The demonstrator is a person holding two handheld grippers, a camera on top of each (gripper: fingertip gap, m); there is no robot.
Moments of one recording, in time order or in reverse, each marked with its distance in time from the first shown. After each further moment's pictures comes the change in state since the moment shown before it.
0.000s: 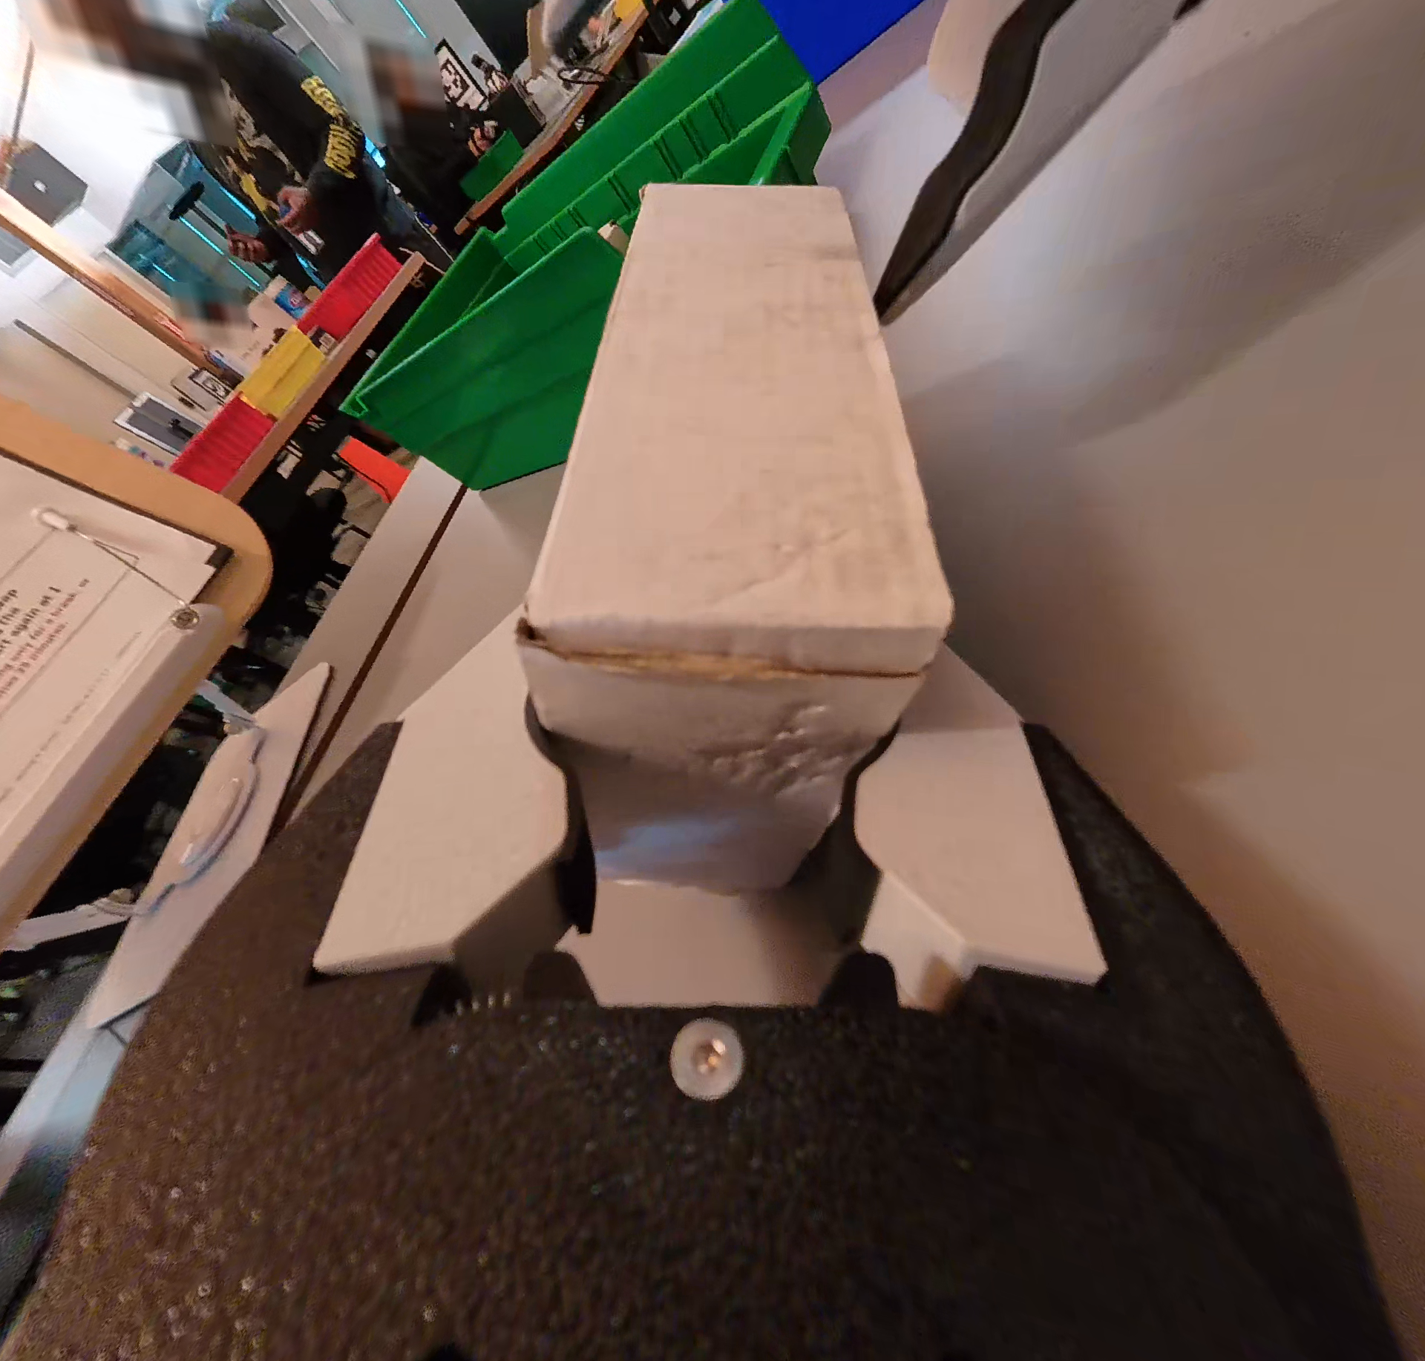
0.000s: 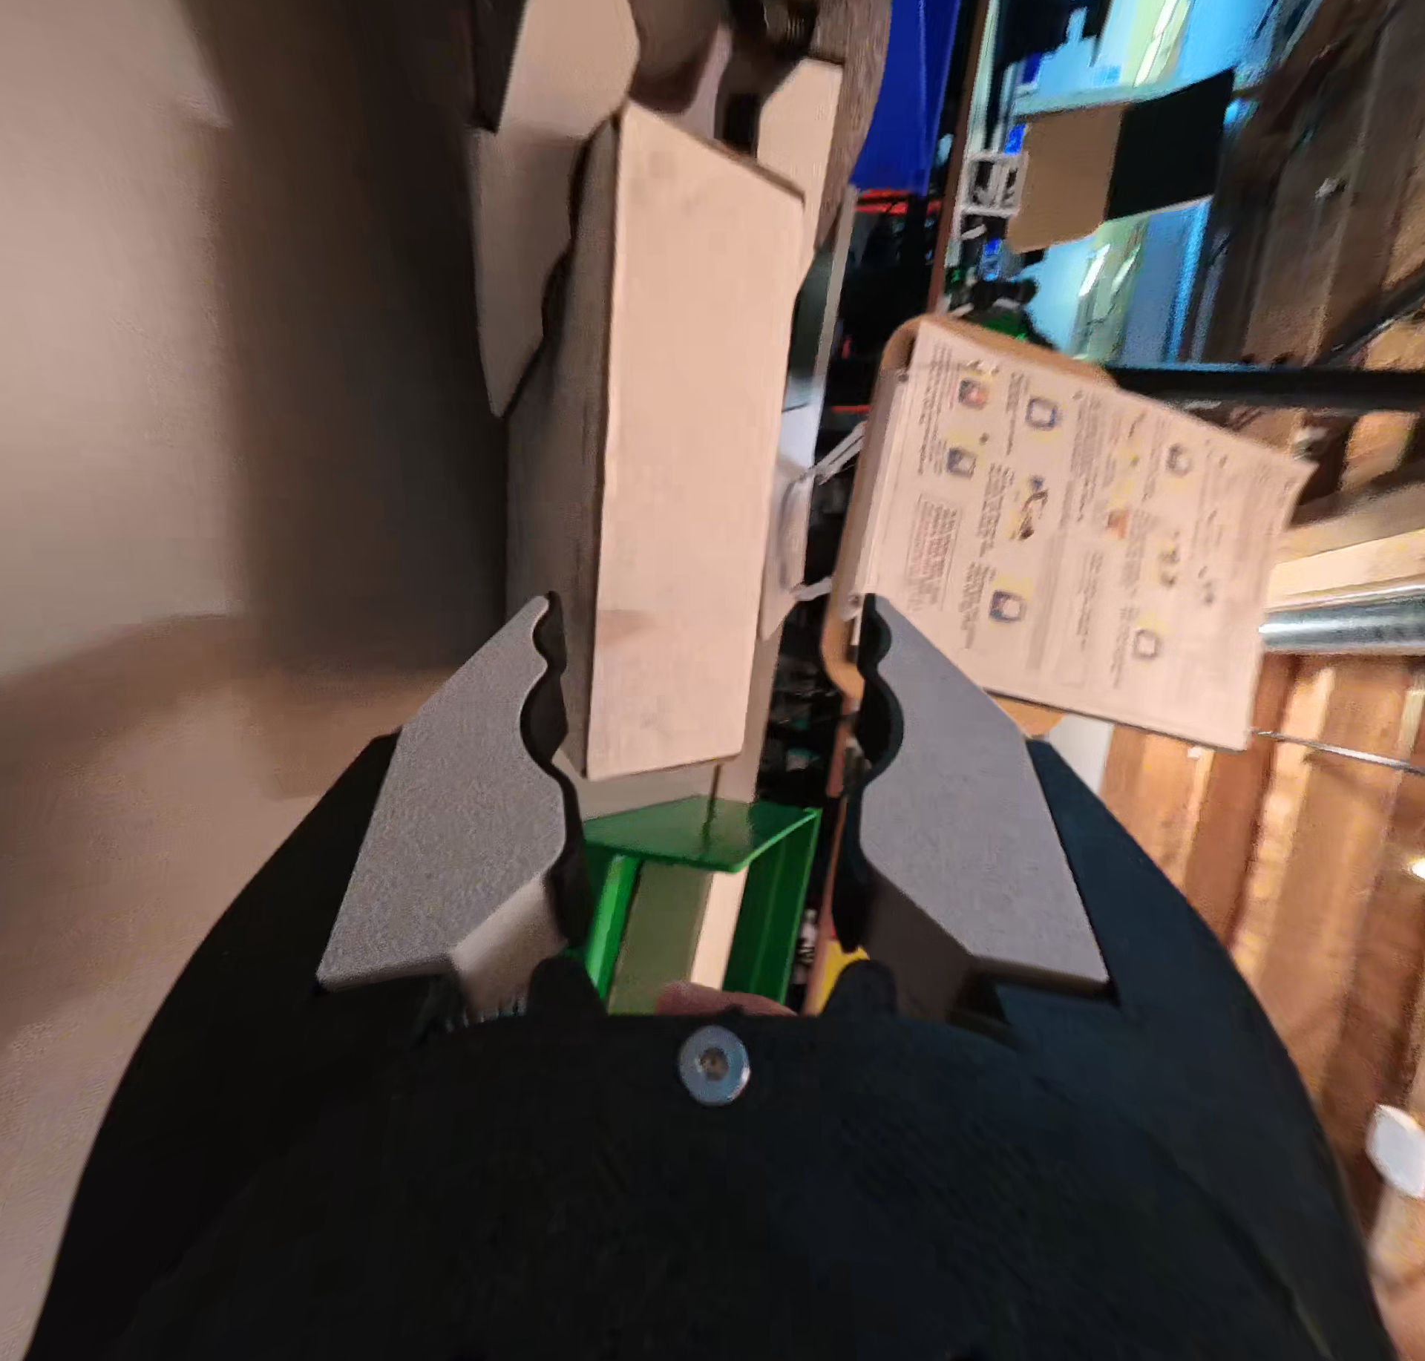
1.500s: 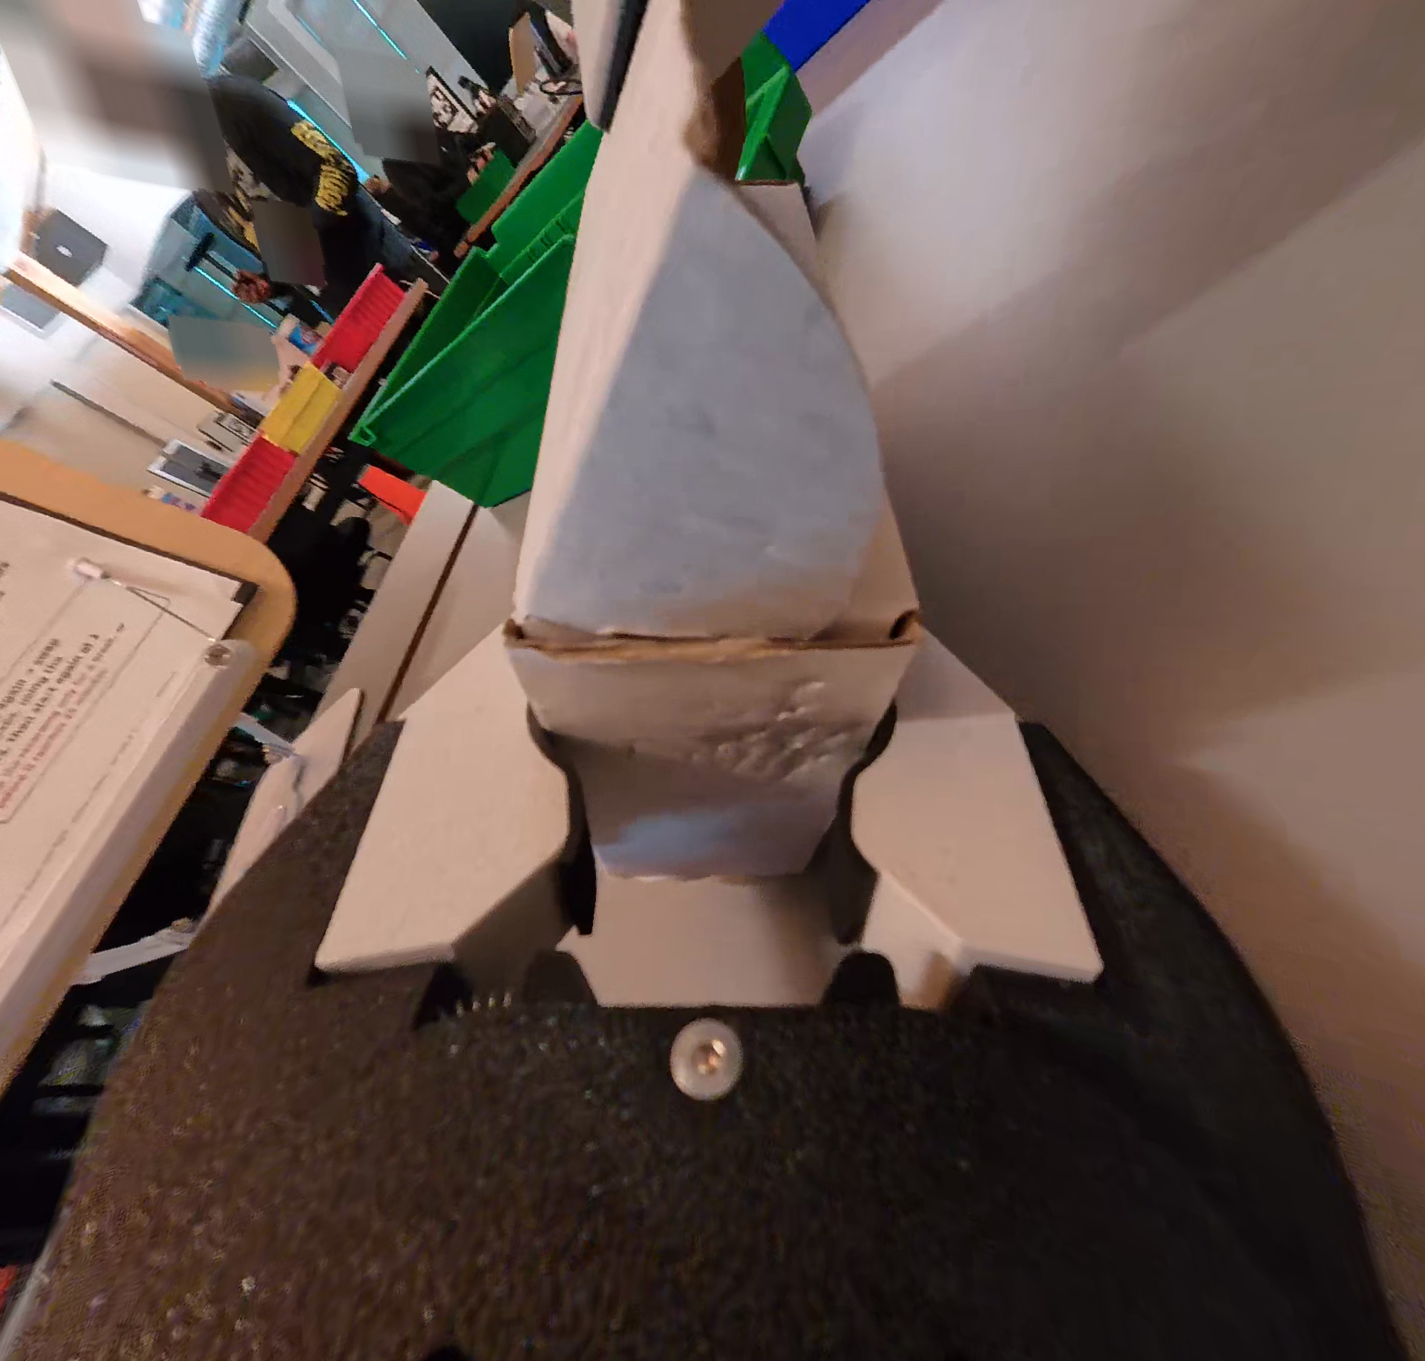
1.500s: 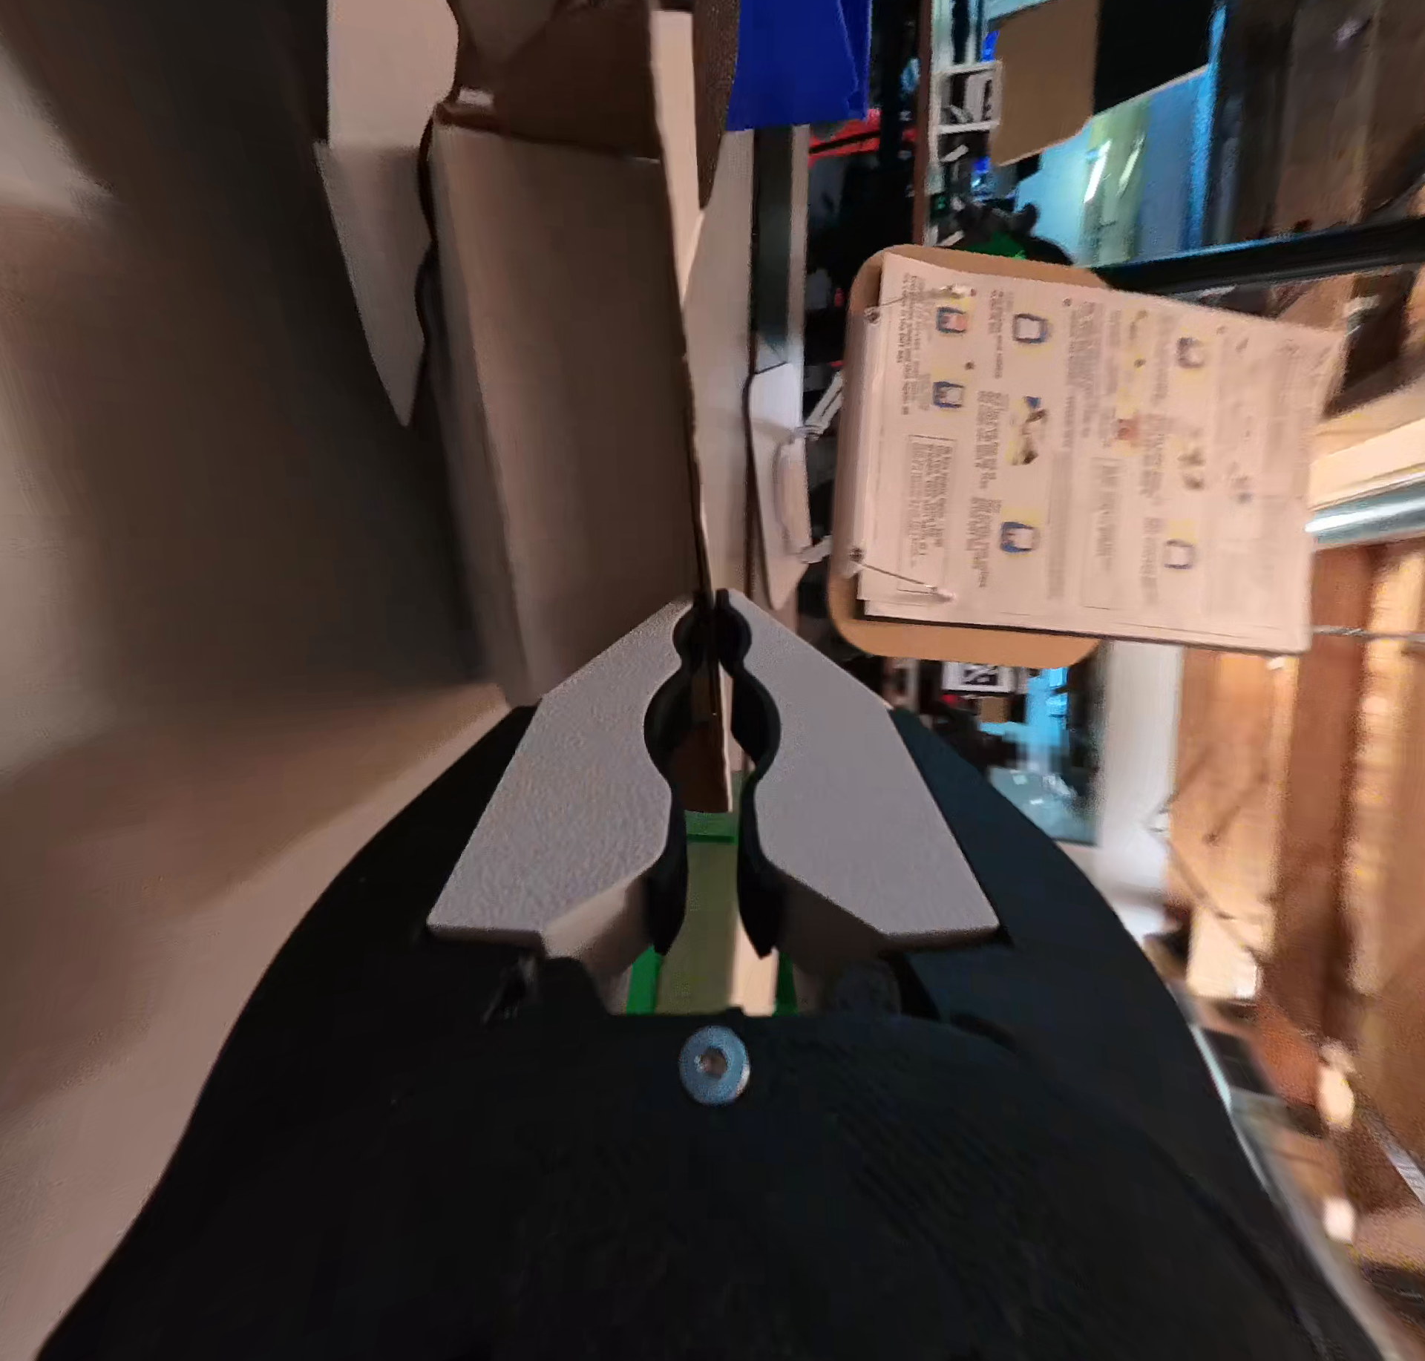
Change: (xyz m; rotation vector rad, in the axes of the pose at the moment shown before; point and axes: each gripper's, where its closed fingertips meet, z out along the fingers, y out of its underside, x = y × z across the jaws) left arm -0.001 0.002 0.003 -0.001 0.006 0.075; right arm 0.019 0.012 -0.001 -0.032 0.013 0.164
